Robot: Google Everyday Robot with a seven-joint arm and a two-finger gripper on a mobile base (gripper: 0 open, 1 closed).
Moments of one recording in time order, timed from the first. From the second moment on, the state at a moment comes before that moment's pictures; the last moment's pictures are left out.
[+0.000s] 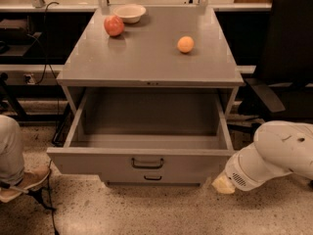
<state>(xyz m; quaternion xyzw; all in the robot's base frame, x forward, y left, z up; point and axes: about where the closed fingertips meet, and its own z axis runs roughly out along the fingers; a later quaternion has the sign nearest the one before) 0.401 -0.188 0.655 -0.38 0.91 0.09 0.13</state>
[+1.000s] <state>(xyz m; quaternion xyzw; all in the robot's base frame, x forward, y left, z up) 0.506 -0.159 0.642 -0.34 0.90 0.12 0.26</state>
